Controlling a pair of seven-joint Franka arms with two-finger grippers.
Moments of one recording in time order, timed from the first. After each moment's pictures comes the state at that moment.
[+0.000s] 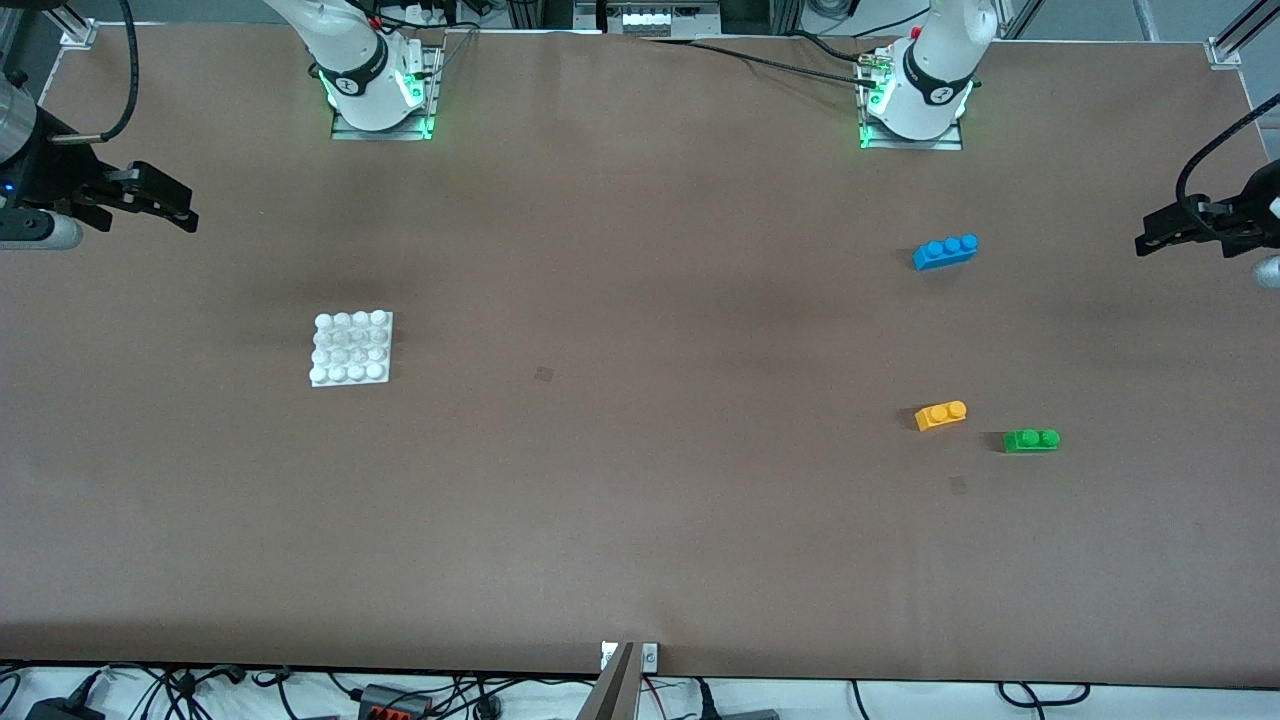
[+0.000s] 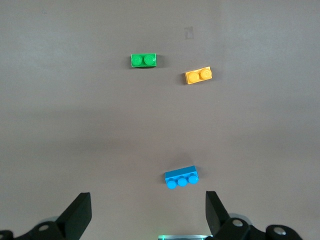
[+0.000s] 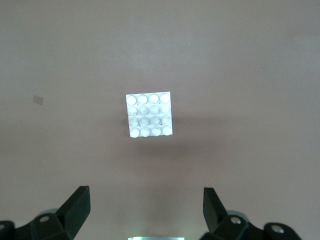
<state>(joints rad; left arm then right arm) 0.07 0.02 0.07 -1.63 0.02 1.53 0.14 -0.06 -0.05 0.07 -1.68 -0.01 1.56 0.01</state>
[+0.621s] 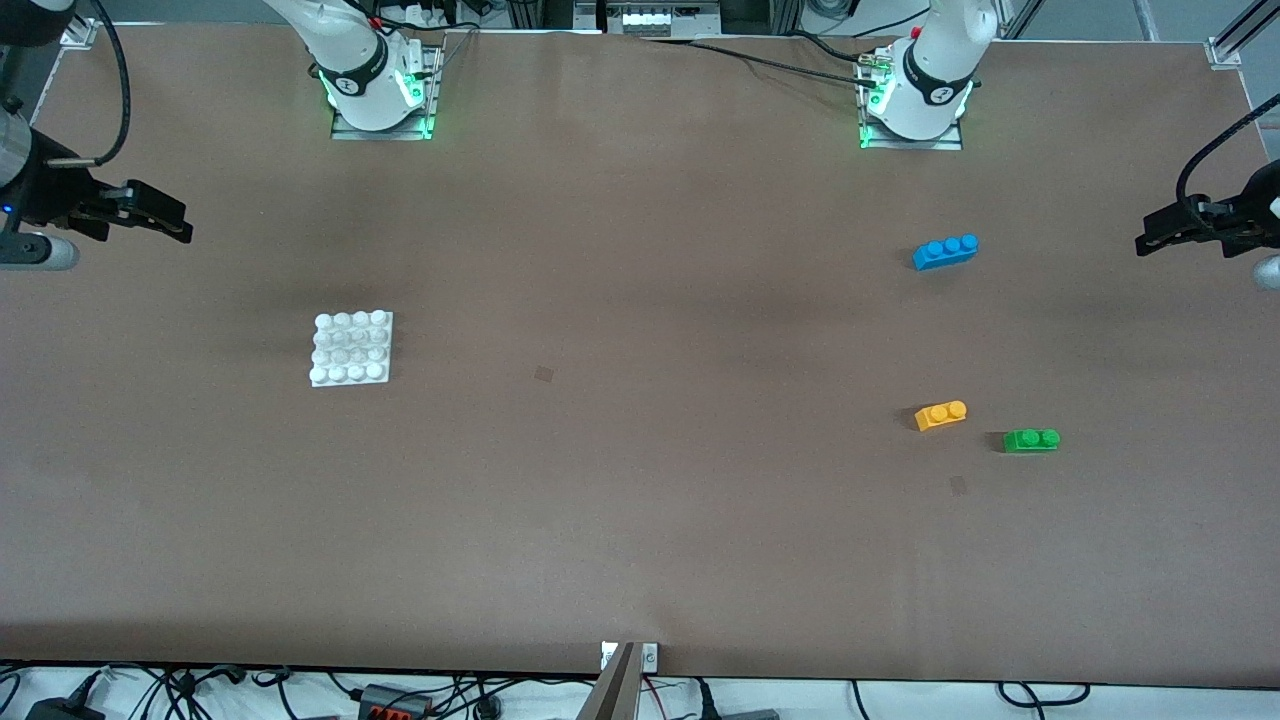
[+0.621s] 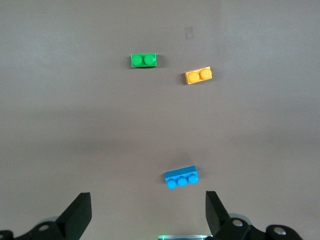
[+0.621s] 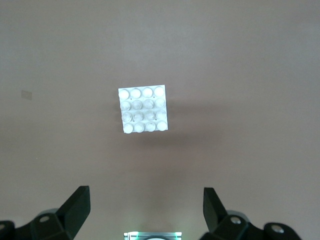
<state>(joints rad) 0.07 0.02 0.07 -1.63 0.02 1.53 0.14 -0.05 0.00 0.04 -1.68 -0.01 1.55 -0.01</state>
